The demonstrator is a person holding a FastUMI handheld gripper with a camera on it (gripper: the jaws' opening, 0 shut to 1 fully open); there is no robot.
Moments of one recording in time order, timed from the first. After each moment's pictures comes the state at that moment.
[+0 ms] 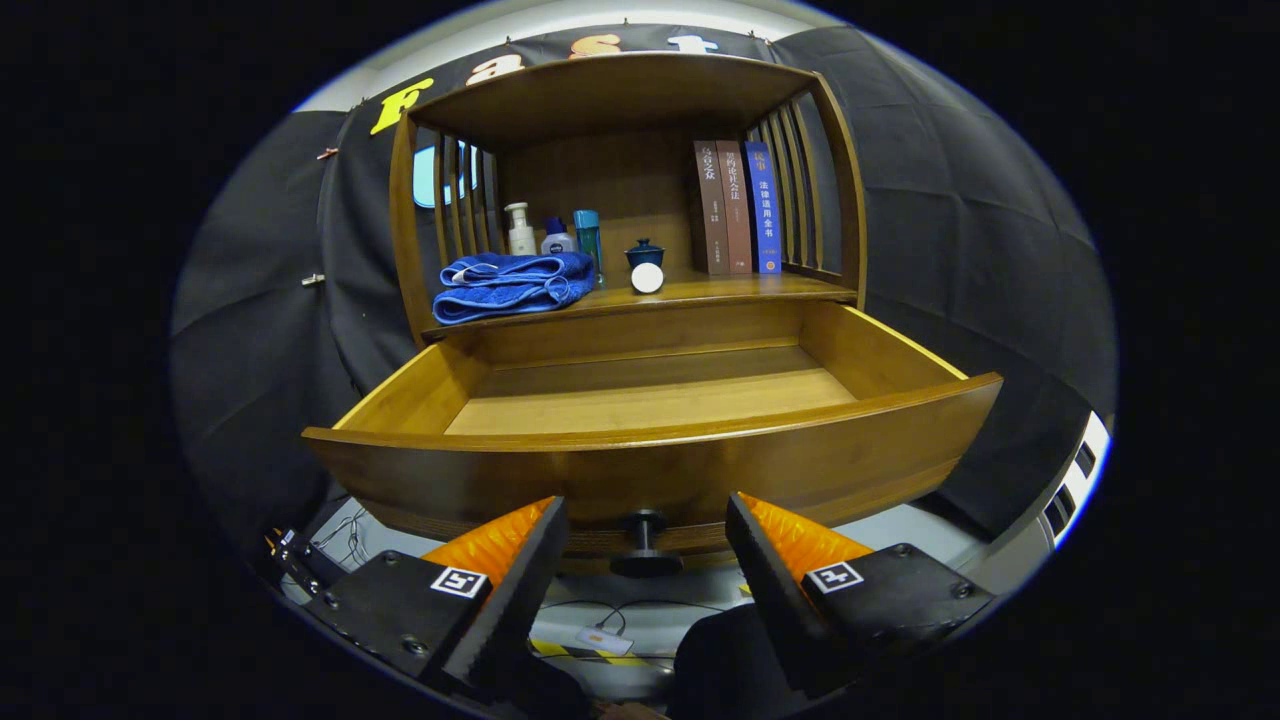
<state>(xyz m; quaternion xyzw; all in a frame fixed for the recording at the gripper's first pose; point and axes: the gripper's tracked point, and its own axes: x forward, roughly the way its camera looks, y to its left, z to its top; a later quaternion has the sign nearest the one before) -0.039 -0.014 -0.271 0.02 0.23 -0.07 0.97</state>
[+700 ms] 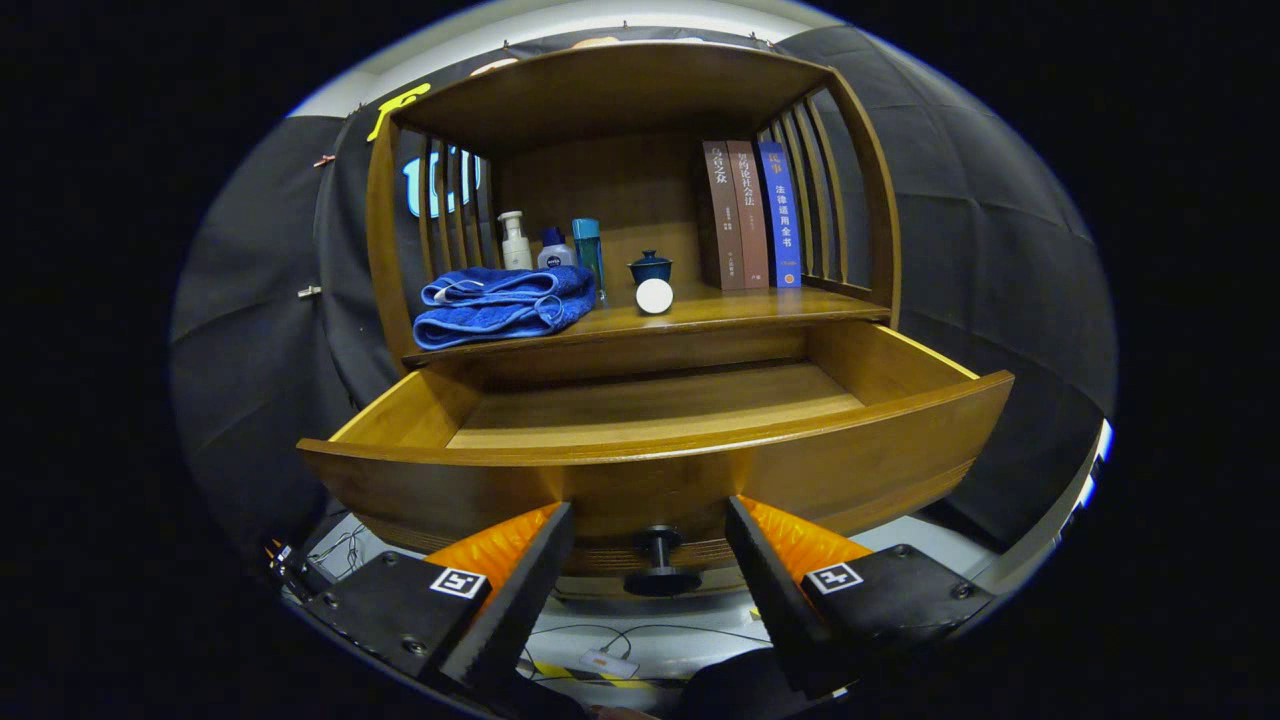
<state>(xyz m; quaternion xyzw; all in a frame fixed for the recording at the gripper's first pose) 0.034 -0.022 -0.271 0.03 0.21 -0.06 0.98</state>
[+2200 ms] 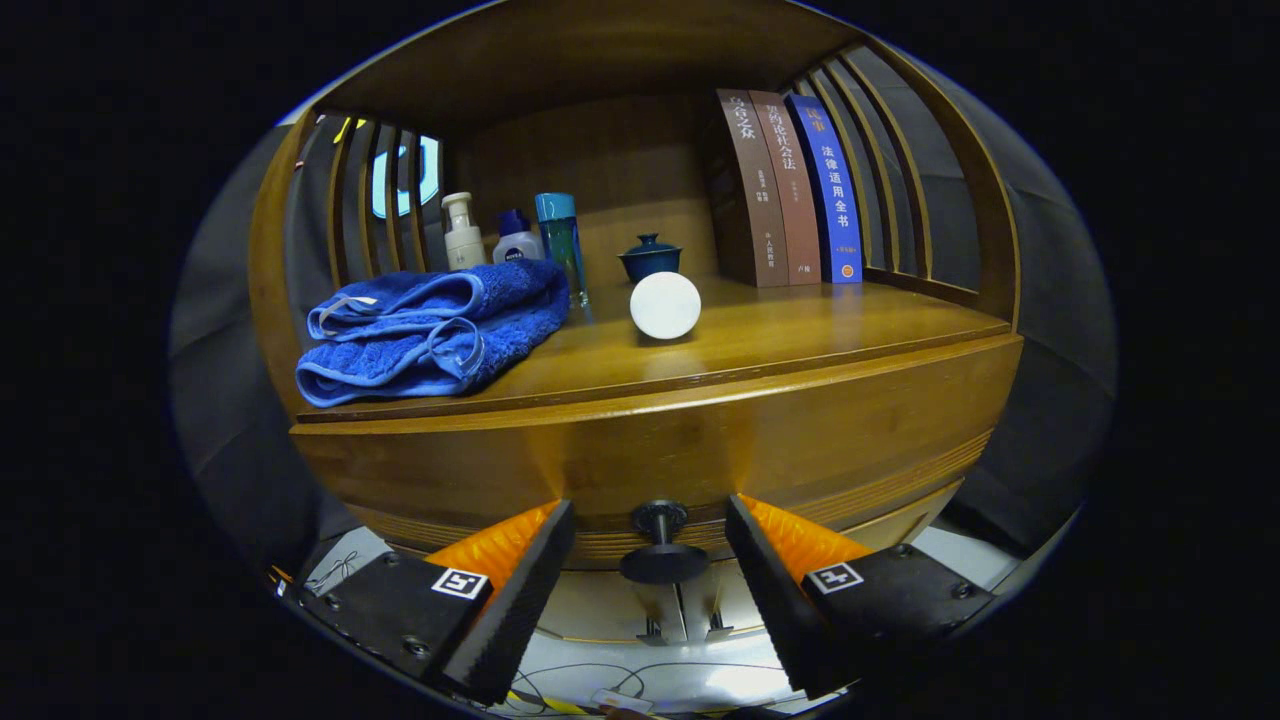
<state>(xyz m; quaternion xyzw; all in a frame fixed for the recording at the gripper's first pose) 0.173 -0.034 -0.304 0.04 0.22 -0.06 0.97</state>
